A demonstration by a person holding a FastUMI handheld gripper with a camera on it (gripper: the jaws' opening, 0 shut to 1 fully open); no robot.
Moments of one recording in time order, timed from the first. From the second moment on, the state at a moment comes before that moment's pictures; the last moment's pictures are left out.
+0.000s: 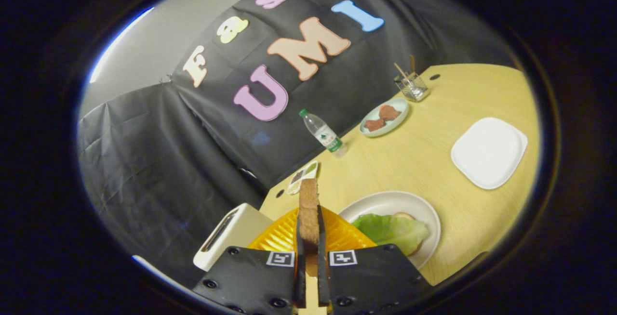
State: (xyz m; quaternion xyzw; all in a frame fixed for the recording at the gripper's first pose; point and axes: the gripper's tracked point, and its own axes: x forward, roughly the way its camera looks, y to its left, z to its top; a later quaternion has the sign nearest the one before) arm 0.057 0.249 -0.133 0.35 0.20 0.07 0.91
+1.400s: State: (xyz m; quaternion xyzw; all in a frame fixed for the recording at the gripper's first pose) arm 0.042 0.188 -0.165 0.13 0.18 -0.01 0.98
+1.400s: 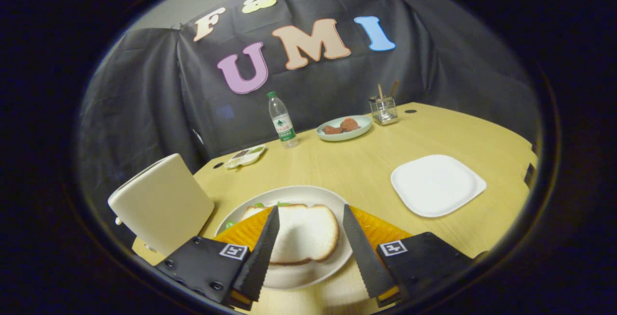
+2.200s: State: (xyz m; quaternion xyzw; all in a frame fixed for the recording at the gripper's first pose) arm 0.066 0.165 -0.053 0.03 0.05 0.06 1.00
